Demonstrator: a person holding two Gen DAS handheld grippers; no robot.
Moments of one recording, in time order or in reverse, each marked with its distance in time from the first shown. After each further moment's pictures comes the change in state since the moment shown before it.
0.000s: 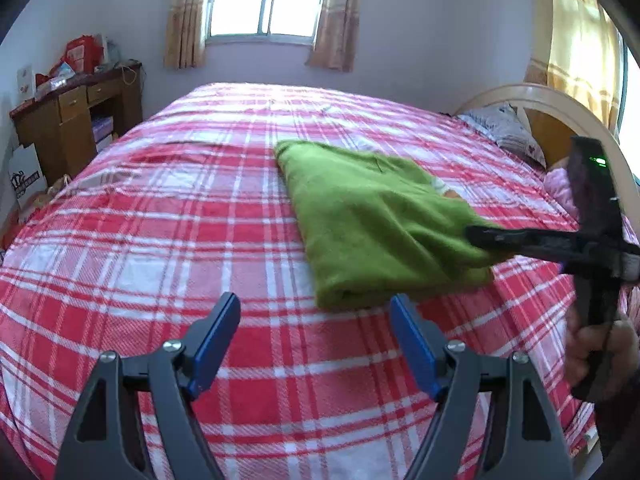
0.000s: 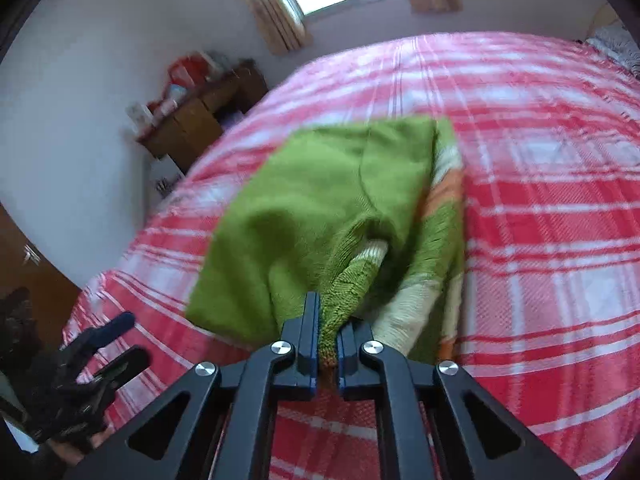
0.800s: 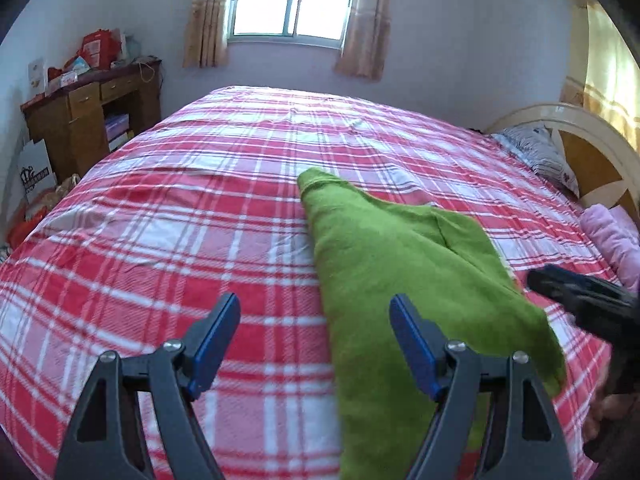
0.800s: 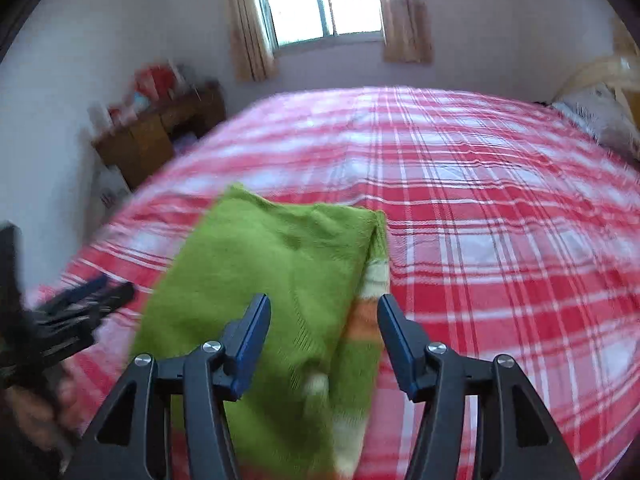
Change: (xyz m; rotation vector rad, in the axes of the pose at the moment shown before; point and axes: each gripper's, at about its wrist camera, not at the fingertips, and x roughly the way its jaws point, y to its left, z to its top) left arm 0.088 -0.006 0.071 -0.058 -0.009 0.081; right arm 0.040 -0.007 0.060 -0.165 -0.017 -0.326
